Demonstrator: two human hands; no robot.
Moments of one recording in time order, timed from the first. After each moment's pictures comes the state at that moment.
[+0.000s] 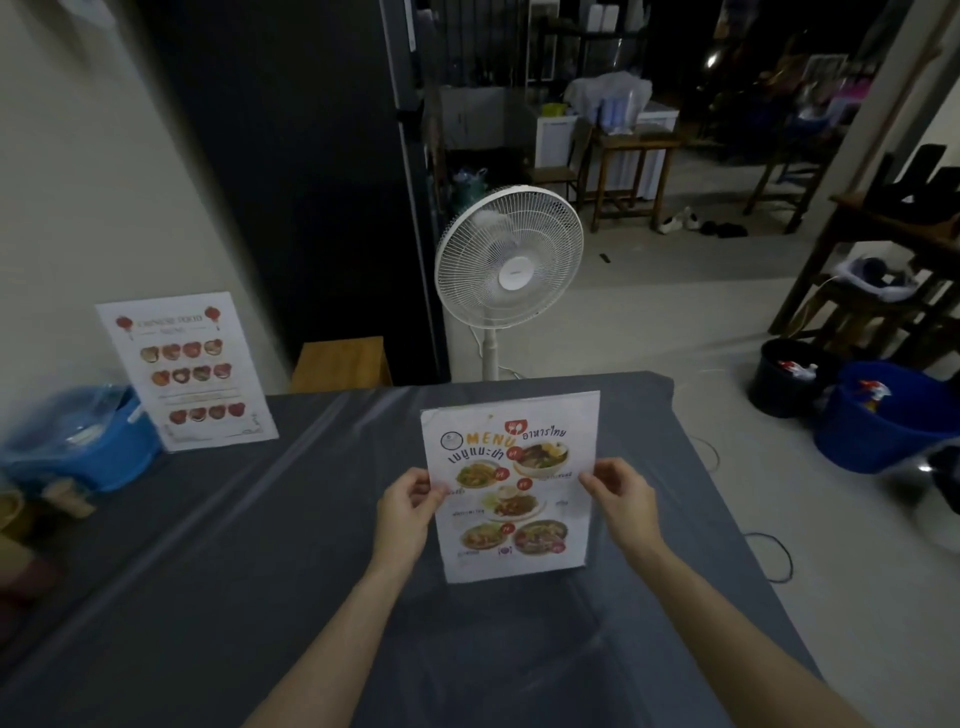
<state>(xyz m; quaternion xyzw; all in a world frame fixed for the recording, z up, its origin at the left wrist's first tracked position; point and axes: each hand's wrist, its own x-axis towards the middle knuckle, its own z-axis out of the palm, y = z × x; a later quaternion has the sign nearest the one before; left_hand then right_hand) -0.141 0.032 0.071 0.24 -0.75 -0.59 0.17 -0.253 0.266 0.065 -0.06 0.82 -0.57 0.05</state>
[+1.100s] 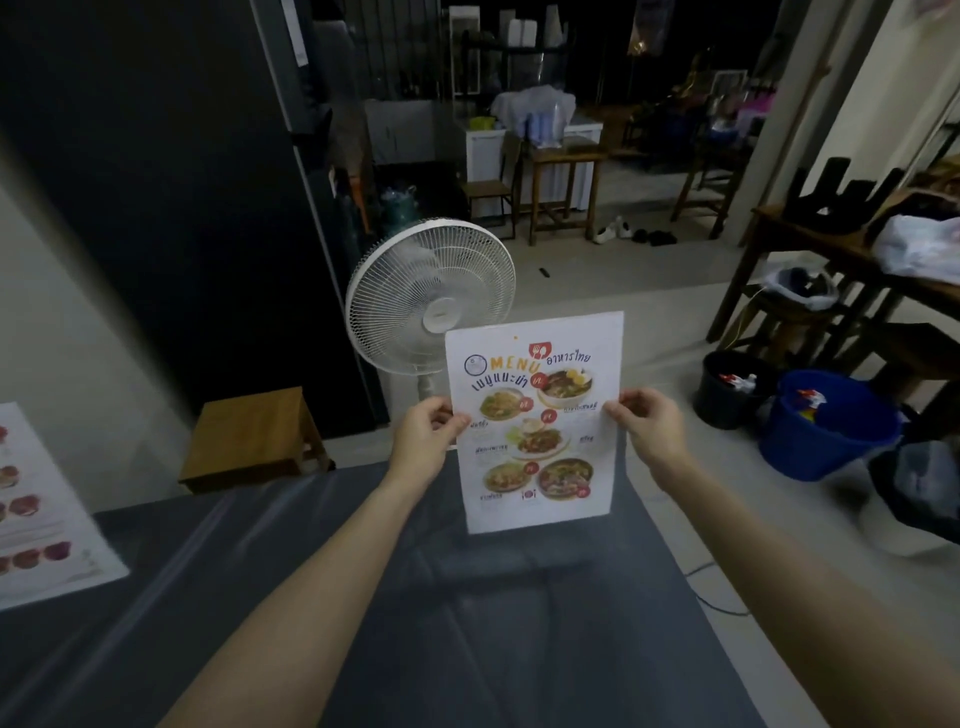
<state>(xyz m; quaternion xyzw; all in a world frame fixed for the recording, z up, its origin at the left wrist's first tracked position) -0.421 0.053 0.131 0.12 -0.81 -0.55 0.14 -0.511 0.314 0.120 0.01 0.81 -0.58 -0.04</state>
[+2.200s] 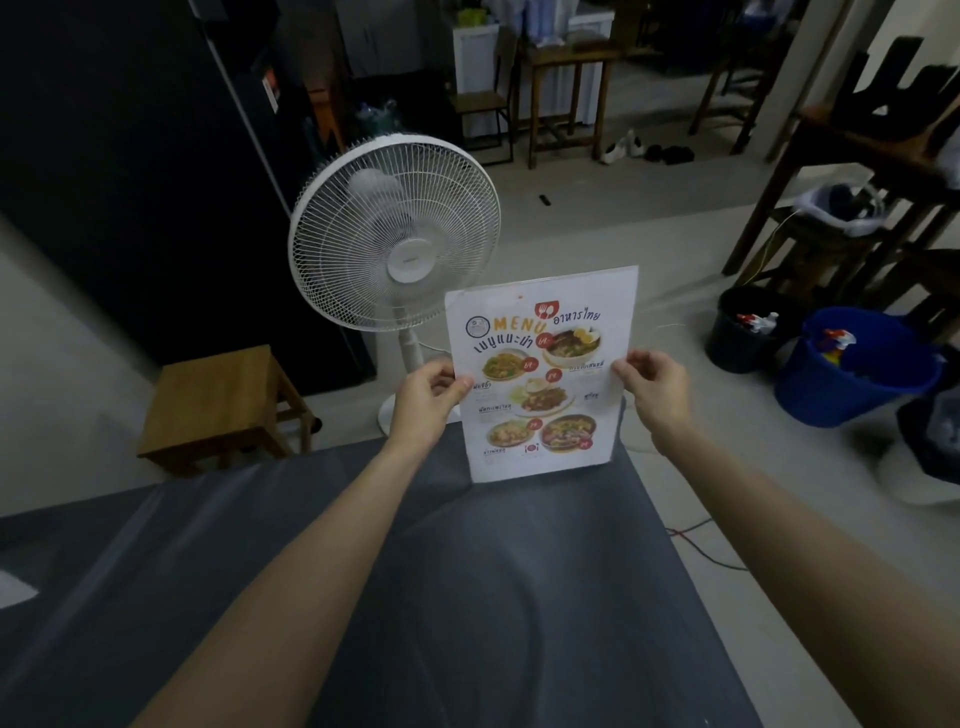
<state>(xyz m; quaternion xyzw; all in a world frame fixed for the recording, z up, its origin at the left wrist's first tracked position) -0.528 0.073 0.068 0.13 -0.81 -0.56 0.10 -0.608 0.326 0.054 0.07 0.80 -0.60 -0.01</state>
